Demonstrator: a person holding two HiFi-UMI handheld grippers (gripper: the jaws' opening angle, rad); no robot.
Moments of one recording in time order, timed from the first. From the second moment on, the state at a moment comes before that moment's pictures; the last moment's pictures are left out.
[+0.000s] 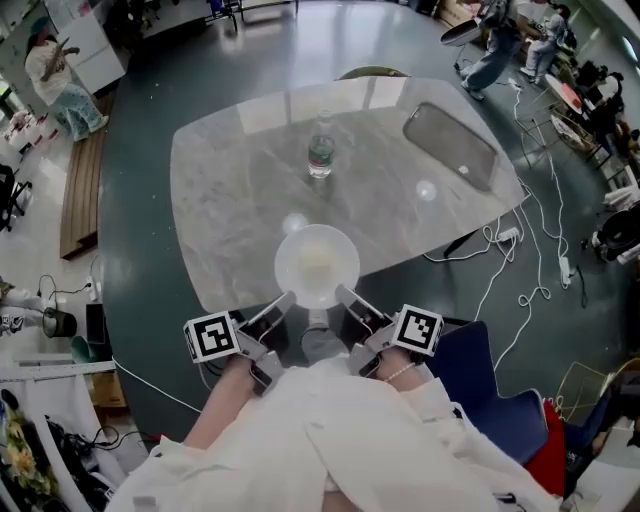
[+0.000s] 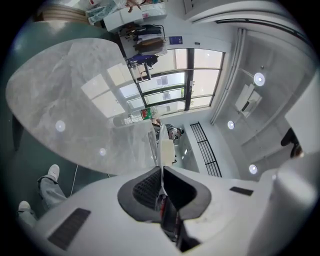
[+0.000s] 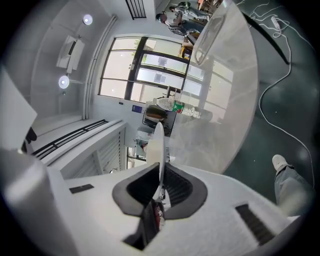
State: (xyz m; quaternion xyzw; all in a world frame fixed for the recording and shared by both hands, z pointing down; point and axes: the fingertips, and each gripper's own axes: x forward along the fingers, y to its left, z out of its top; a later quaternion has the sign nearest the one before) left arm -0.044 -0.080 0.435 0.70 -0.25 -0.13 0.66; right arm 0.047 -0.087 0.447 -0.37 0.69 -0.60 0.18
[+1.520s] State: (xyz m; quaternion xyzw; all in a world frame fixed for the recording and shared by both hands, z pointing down) left arm -0.006 -0.233 0.443 0.69 -0.29 -0.16 0.65; right arm 0.083 -0.254 0.456 -0.32 0.71 -0.62 0.13
